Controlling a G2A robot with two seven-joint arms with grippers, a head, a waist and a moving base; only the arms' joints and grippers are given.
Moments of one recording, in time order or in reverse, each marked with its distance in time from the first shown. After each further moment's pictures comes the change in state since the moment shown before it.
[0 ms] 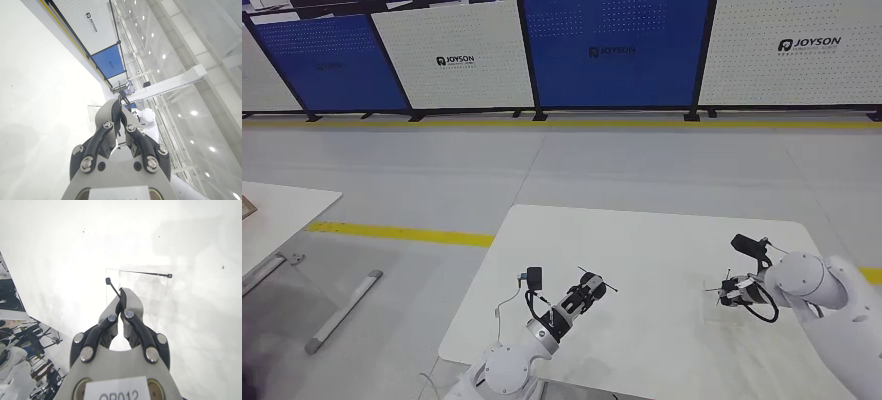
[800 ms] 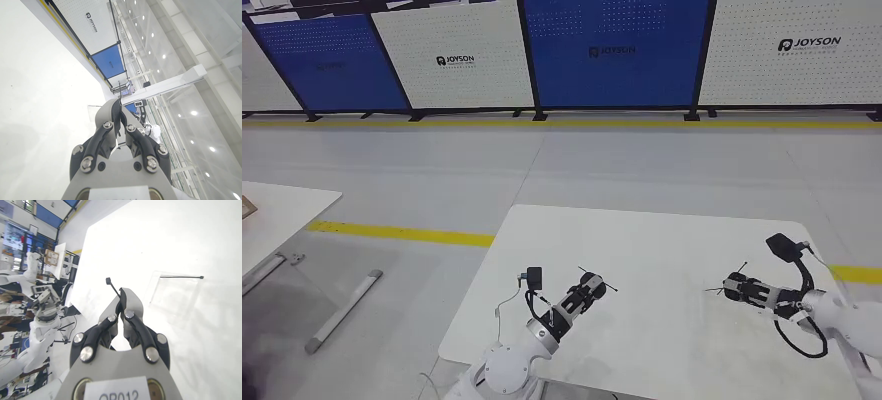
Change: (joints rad) left arm 0.000 0.000 0.000 0.000 0.000 0.000 0.000; right arm -0.423 0.096 0.430 -0.414 0.237 -0.259 -0.180
